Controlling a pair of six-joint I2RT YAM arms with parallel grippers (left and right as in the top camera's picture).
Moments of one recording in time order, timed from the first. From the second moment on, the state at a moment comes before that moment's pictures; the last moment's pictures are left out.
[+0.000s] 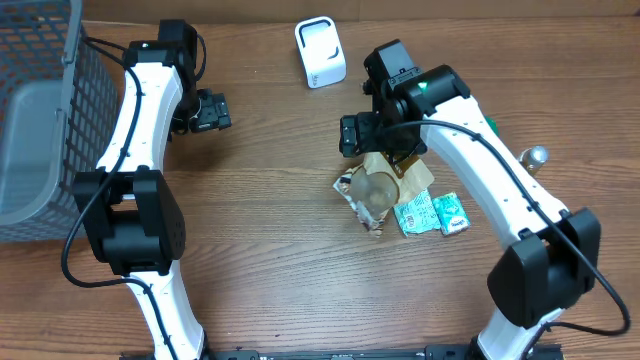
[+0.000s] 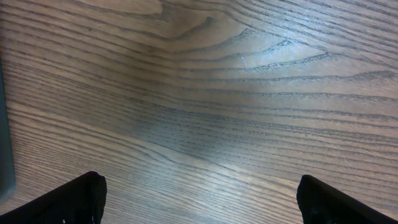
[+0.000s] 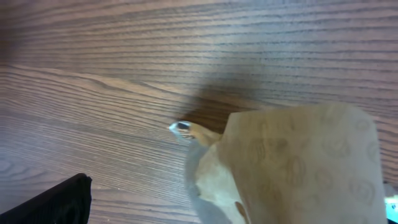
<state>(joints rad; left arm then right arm) 0.00 2.14 1.91 -1.23 -0.12 -0.29 0.43 1.87 1.72 -1.15 -0.12 0.34</state>
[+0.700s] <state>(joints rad) 0.00 2.14 1.91 -1.23 -0.12 -0.29 0.43 1.56 1.72 -1.15 -0.12 0.34</state>
